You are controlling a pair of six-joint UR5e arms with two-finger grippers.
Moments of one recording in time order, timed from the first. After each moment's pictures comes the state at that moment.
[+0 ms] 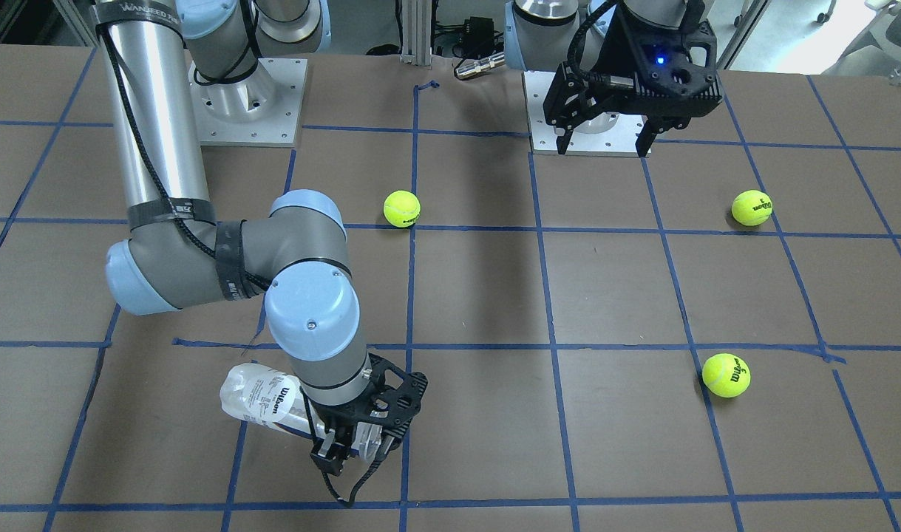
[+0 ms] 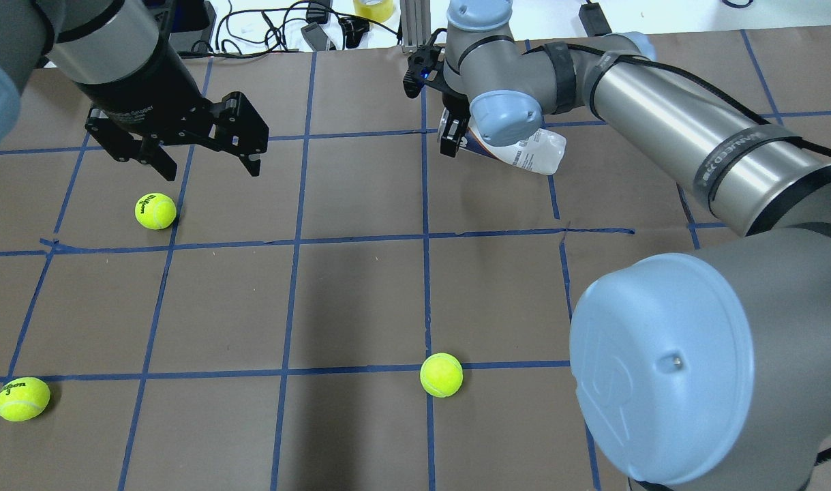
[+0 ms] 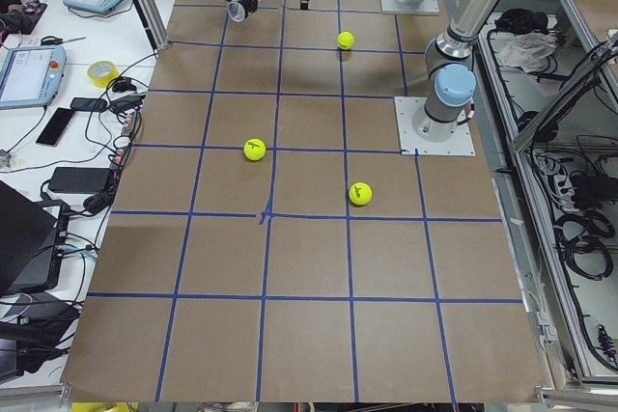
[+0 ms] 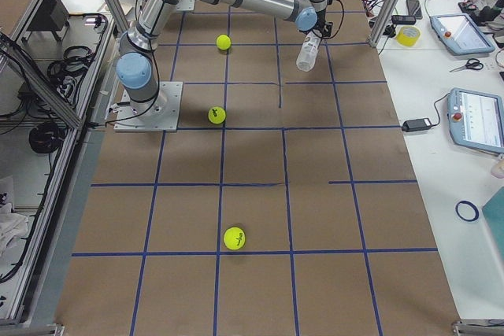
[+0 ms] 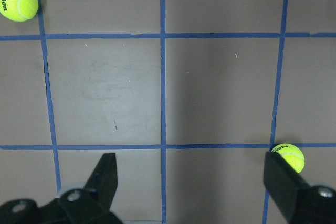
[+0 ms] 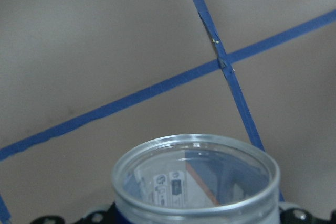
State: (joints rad) left arm -1.63 -1.50 -1.54 -1.64 1.57 -0.07; right arm 1.83 -0.90 1.33 -2.17 -1.56 -0.97
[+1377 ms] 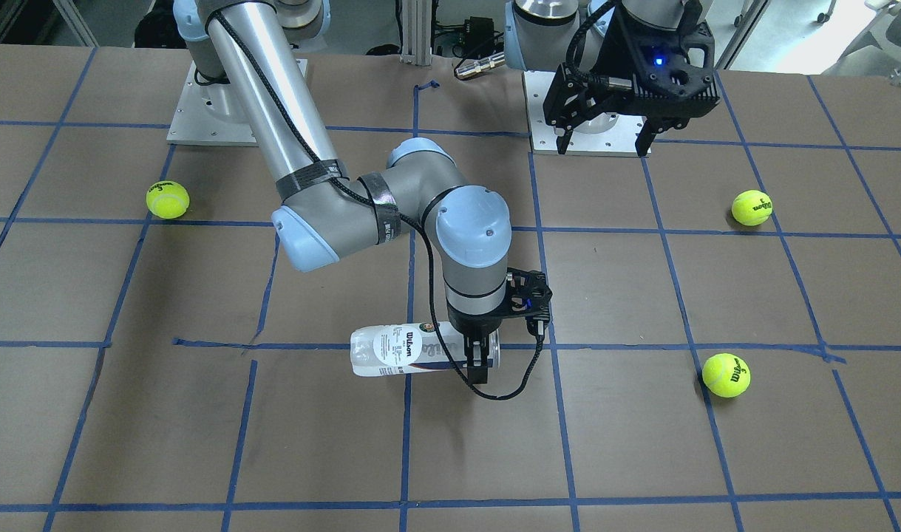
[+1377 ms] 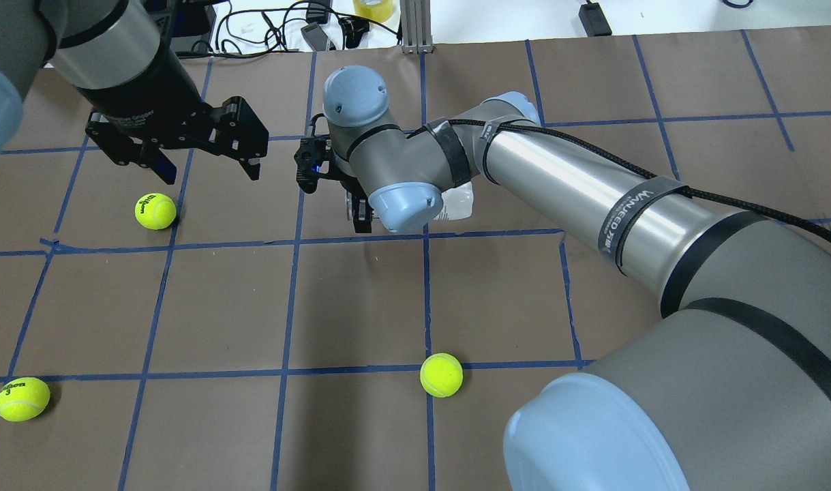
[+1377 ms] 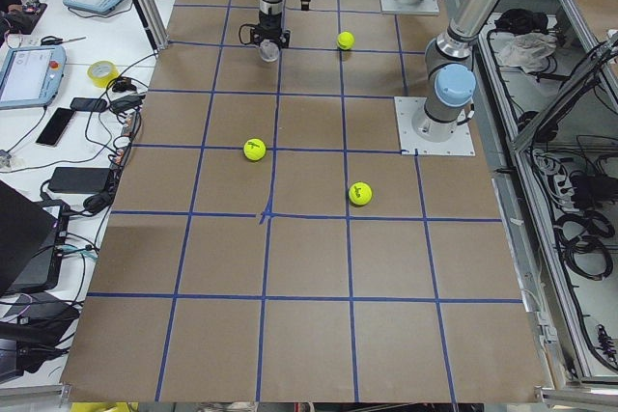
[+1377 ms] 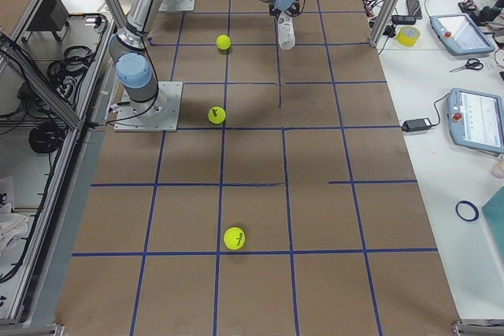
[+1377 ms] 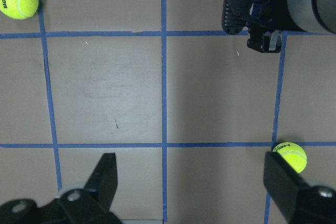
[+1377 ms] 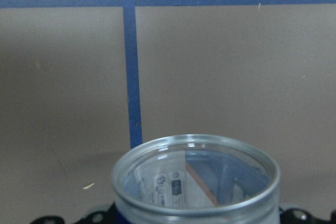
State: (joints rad) left arm -1.63 -1.50 -1.55 -1.64 1.57 -0.07; right arm 2.06 -0.92 1.42 -2.23 -1.51 -1.05
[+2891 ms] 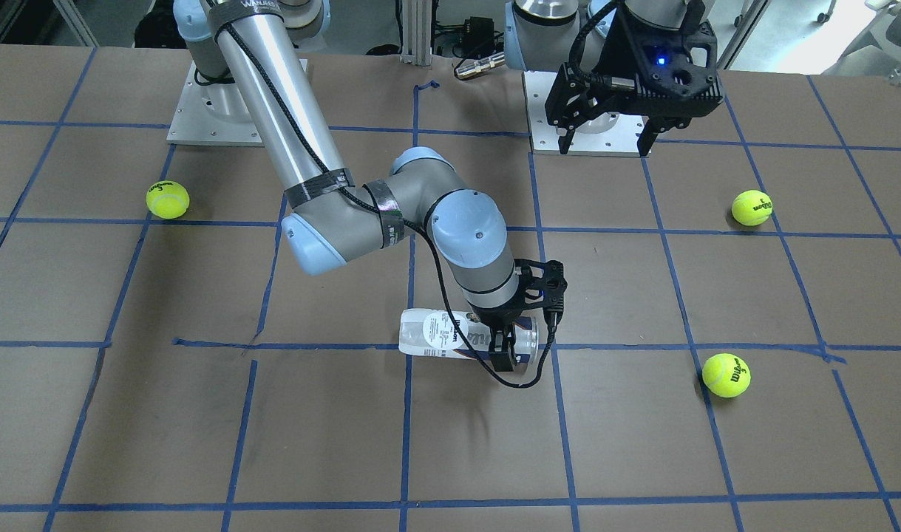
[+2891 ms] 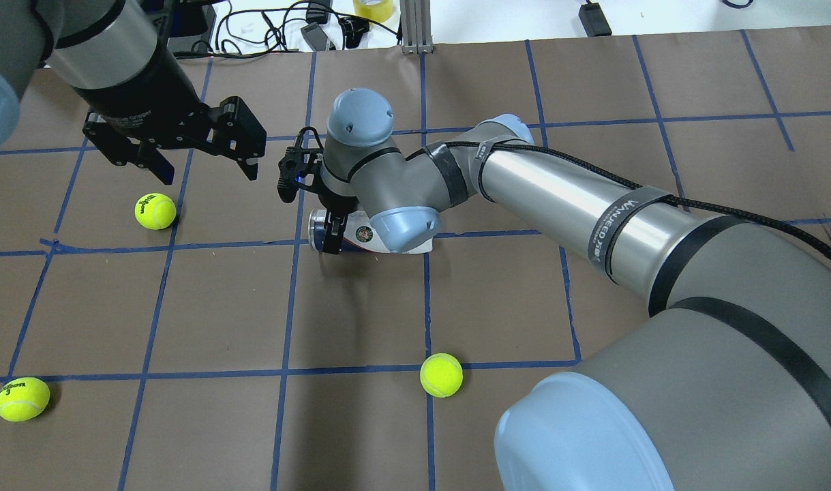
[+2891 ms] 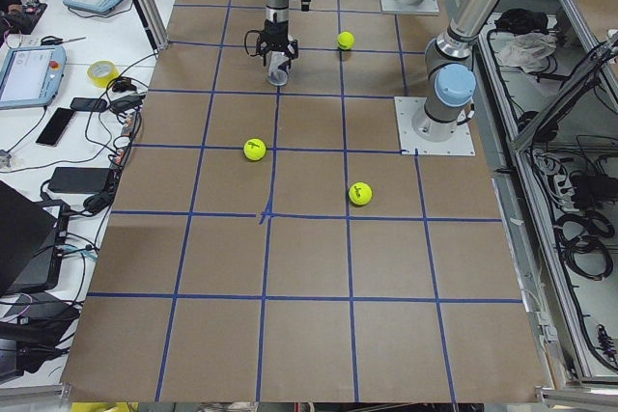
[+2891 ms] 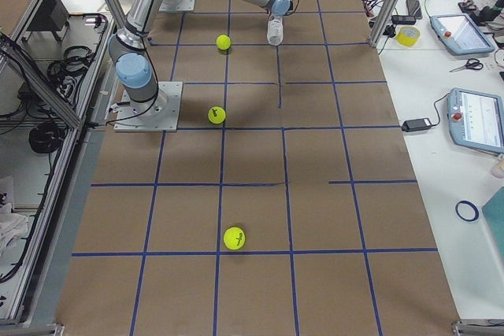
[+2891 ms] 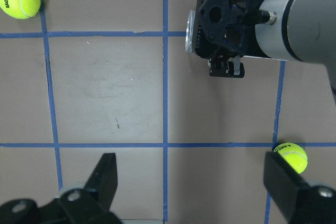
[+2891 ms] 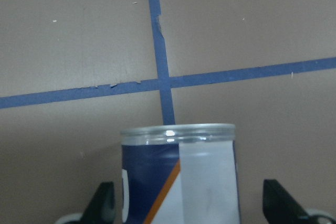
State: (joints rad) left arm -1.62 -1.50 -1.55 -1.64 1.57 -0.07; right arm 2.06 -0.90 1.47 -2.34 -1.31 -0.93
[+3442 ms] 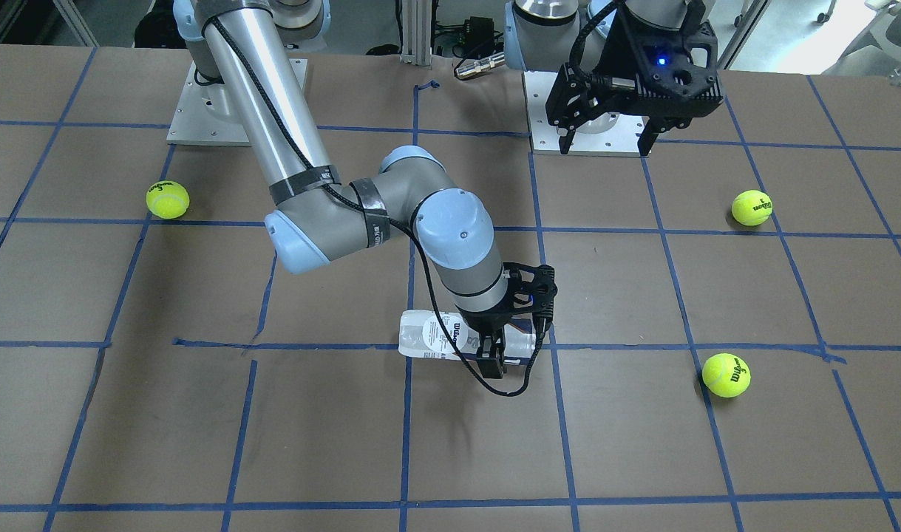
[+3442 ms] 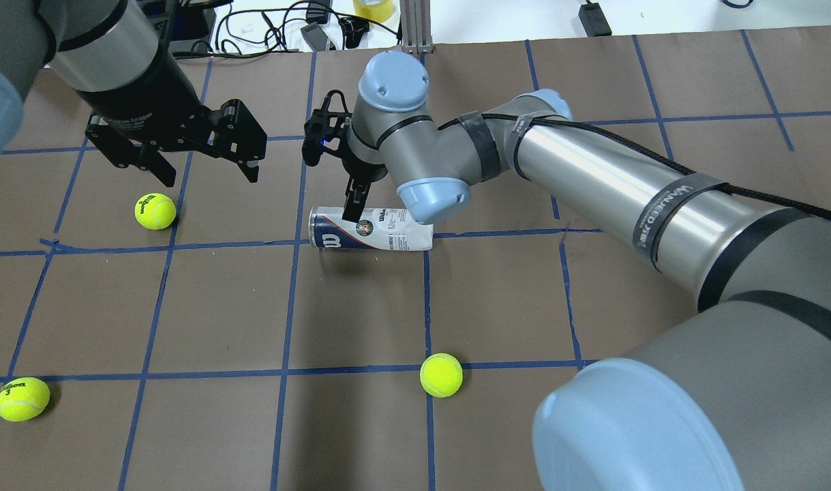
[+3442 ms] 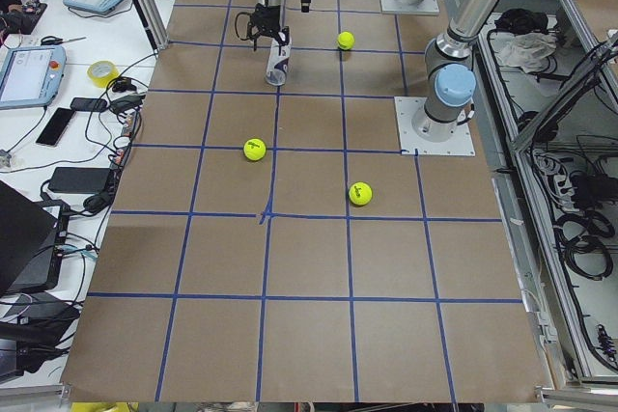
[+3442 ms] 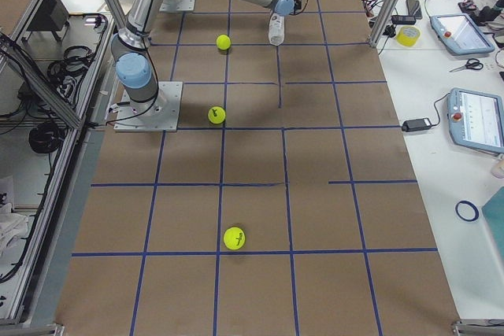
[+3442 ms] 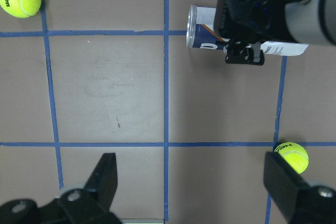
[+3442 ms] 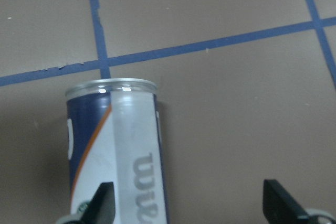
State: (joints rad) left arm -1.61 -1.50 -1.56 -1.64 1.55 -0.04; right arm 1.96 -0.98 1.47 -2.32 -1.31 -0.94
